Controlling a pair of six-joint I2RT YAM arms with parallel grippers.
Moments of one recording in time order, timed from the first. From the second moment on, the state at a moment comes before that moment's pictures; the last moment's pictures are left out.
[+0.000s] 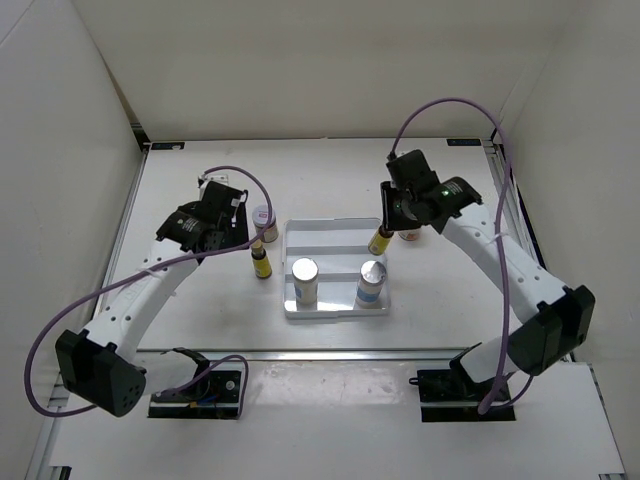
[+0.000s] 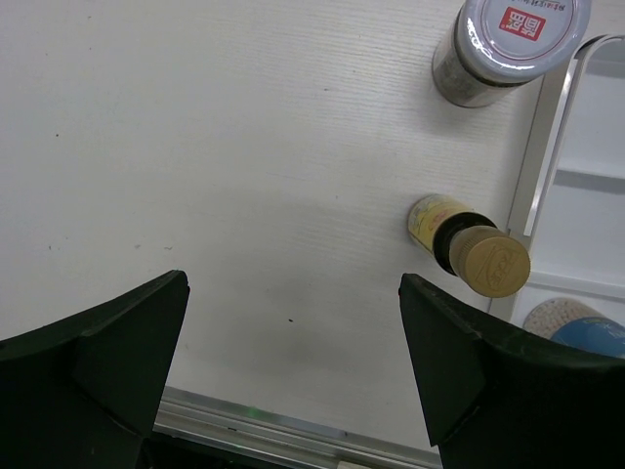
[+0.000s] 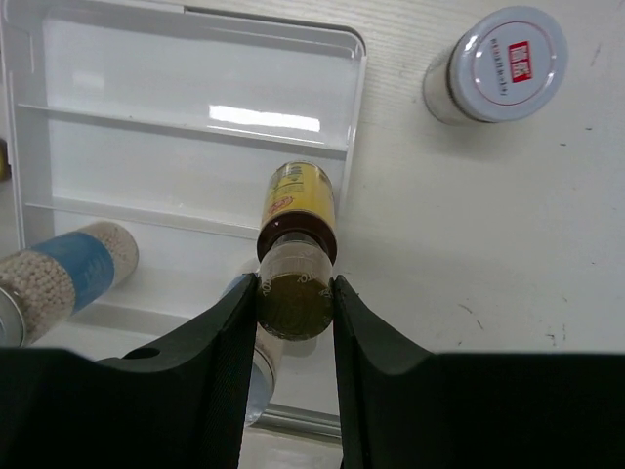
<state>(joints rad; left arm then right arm) -0.42 1.22 1.17 -0.92 -0.48 -0.38 0.58 1.43 1.47 -0.96 0.17 0.35</state>
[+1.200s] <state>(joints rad) -0.50 1.43 1.31 -0.87 -0.29 -0.35 0.59 1.40 1.46 -0.90 0.23 0.36</state>
